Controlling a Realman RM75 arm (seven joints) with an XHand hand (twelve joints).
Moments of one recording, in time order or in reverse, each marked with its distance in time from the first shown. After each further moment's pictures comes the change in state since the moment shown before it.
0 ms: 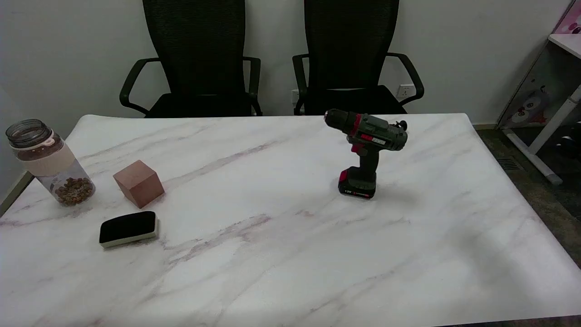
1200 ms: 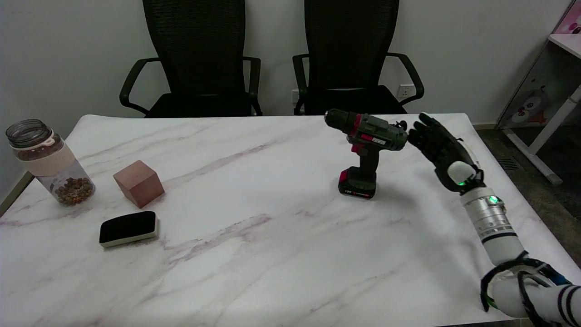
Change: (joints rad) arm 0.677 -0.221 -0.243 0.062 -0.348 -0.462 0.105
